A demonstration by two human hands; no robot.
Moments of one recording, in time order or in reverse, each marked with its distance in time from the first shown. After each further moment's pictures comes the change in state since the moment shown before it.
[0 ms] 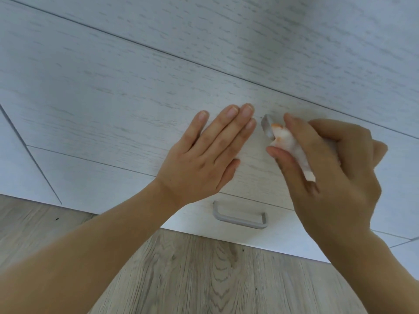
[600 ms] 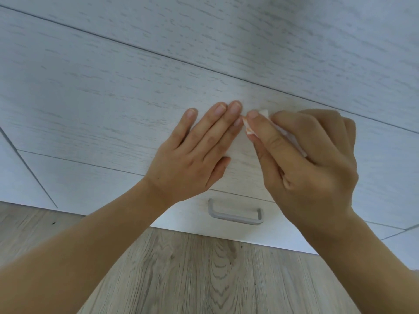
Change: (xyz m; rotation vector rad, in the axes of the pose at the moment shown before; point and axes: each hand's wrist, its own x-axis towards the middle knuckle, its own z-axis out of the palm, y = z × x) left_hand 0.000 -0.007 -0.004 -0.011 -0.016 0.032; right_hand 0.011 -0.002 0.009 -0.058 0.094 -0.199
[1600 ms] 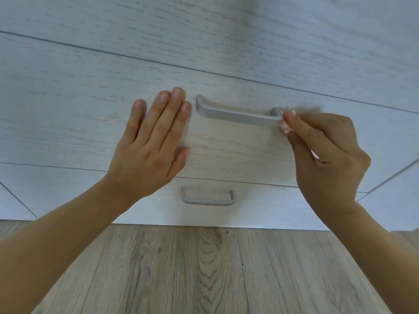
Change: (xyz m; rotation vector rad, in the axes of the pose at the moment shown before) left_hand 0.000 0.000 -0.015 -0.063 -0.107 0.003; right_hand -0.061 0.057 -0.045 0.067 0.008 0.296
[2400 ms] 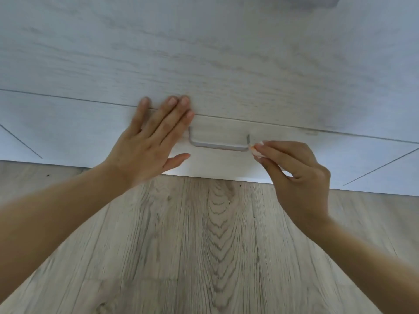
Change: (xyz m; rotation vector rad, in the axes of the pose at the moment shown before) left_hand -0.107 0.031 0.016 -0.040 -0.275 0.153; right_hand -0.128 -0.035 0.017 0.321 -0.345 0.404
